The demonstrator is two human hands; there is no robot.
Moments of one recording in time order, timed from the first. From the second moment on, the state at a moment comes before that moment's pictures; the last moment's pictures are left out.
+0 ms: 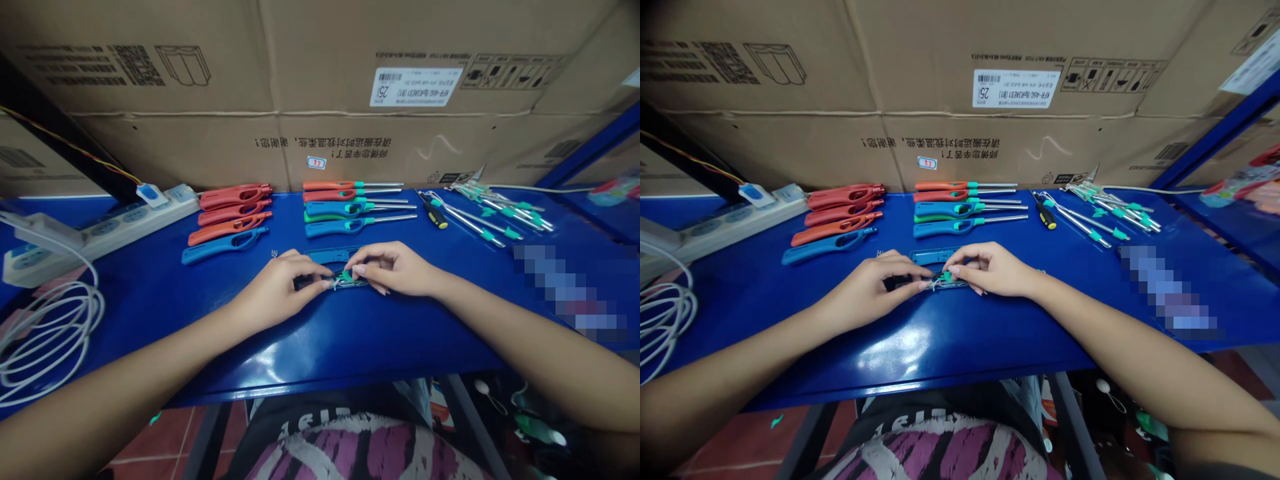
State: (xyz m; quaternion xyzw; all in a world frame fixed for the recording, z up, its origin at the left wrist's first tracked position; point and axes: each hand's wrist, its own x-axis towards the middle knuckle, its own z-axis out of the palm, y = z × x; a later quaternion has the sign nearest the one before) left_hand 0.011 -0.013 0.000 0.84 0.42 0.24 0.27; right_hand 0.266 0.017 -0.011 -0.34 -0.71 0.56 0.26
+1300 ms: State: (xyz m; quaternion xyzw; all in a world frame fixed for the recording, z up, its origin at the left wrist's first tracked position) left_hand 0.003 -0.008 0.007 0.82 0.43 0.22 0.29; right_hand 0.265 0.015 -0.010 -0.35 -0.73 0.53 0.25
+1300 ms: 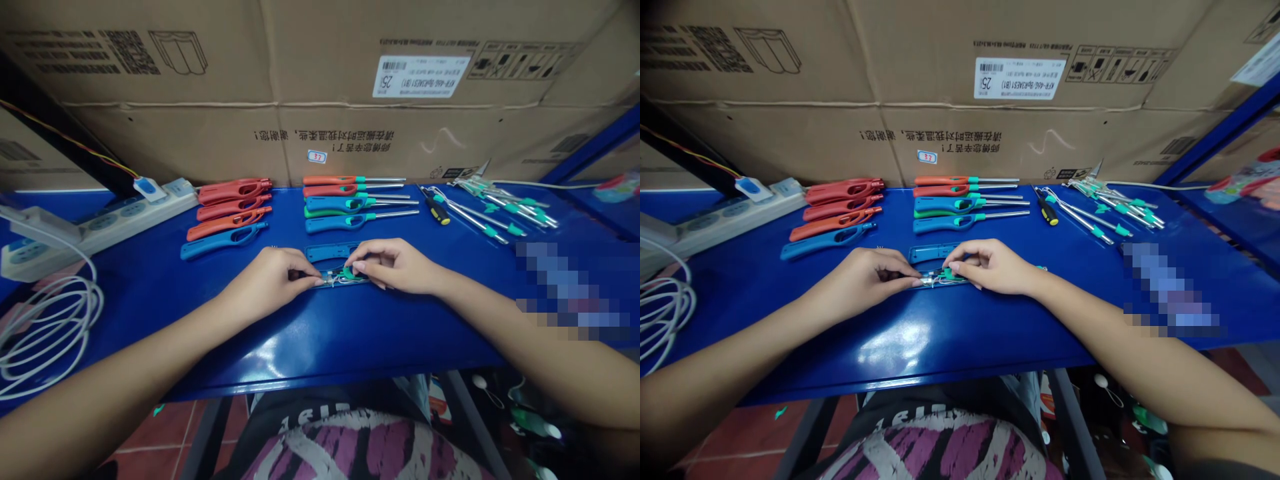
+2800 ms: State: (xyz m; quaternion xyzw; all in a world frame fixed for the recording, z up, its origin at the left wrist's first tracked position) left_hand 0.007 -0.020 0.010 0.86 0.44 0.19 0.16; right_hand 0.283 0.018 0.008 -0.29 -0.91 0.24 0.14
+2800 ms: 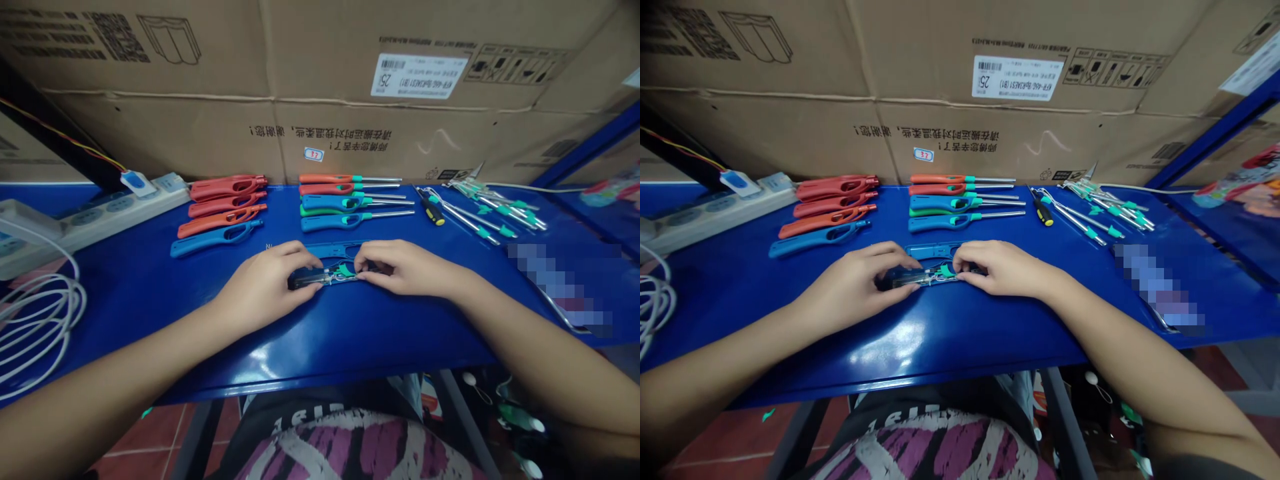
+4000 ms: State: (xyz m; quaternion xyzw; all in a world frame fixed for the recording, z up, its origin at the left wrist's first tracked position) left_hand 0.014 -0.024 -0.019 0.94 0.29 0.18 0.09; right_hand 0.281 0.021 0.007 -0.29 -0.91 0.24 0.16
